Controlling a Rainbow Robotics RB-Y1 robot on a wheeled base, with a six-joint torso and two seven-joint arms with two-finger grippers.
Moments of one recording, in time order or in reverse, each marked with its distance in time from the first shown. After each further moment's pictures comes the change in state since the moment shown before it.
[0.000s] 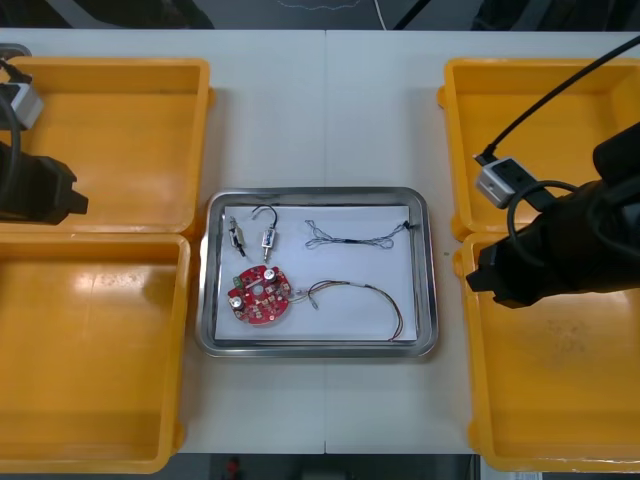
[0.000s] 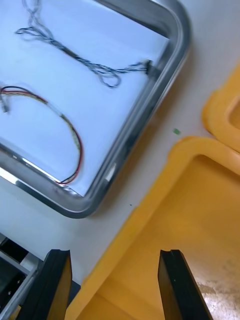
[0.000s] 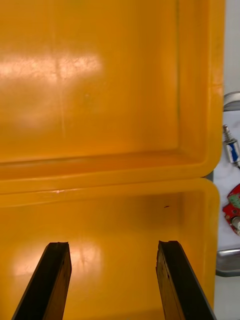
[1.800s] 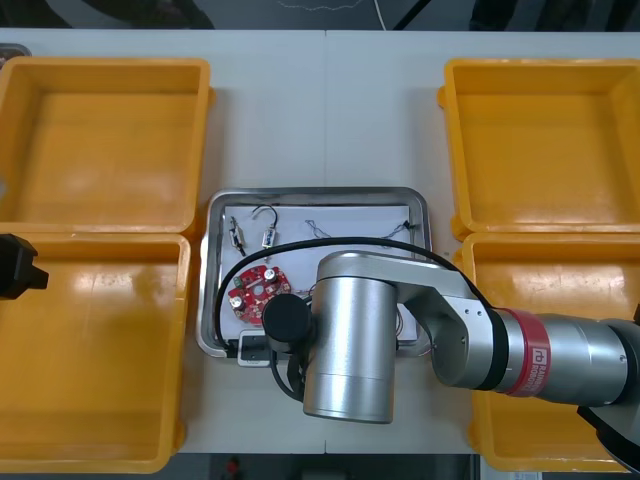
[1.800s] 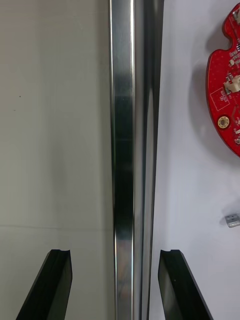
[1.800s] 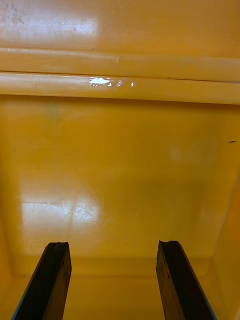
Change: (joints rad) right arm -0.401 0.260 1.039 0.384 0.388 -0.278 0.359; left arm 0.245 0.036 0.080 -0.014 0.047 0.000 0.000
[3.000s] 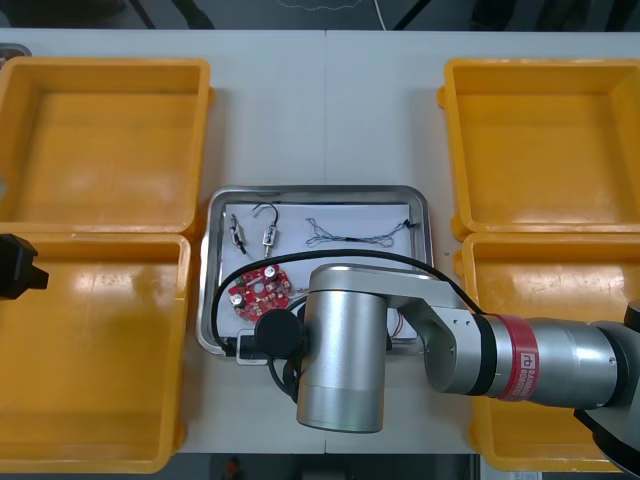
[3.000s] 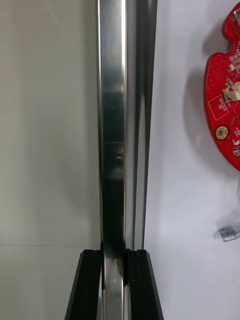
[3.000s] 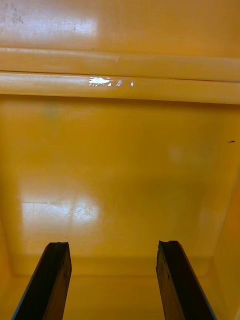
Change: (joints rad) right arm -0.005 0.015 0.040 0.037 0.080 -0.031 0.000; left arm 0.000 0.000 0.000 0.000 0.000 0.000 0.000
